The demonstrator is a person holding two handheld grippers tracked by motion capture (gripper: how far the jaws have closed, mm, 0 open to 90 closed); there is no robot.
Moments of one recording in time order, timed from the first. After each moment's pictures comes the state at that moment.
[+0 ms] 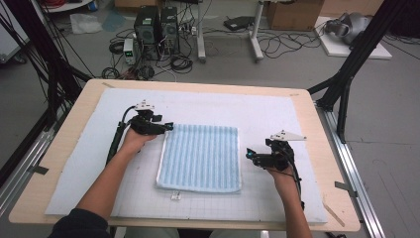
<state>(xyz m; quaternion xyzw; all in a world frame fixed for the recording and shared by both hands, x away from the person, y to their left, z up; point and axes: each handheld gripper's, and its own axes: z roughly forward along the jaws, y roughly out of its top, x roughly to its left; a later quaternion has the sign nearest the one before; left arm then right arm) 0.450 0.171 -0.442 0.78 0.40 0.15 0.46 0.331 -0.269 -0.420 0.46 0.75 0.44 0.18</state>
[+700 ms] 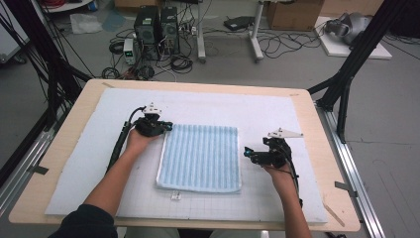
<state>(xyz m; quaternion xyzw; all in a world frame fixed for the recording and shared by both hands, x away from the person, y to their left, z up) 0.451 0.167 -0.450 0.81 0.37 0.14 0.44 0.345 -0.262 -0.422 0.46 0.75 0.44 0.17</state>
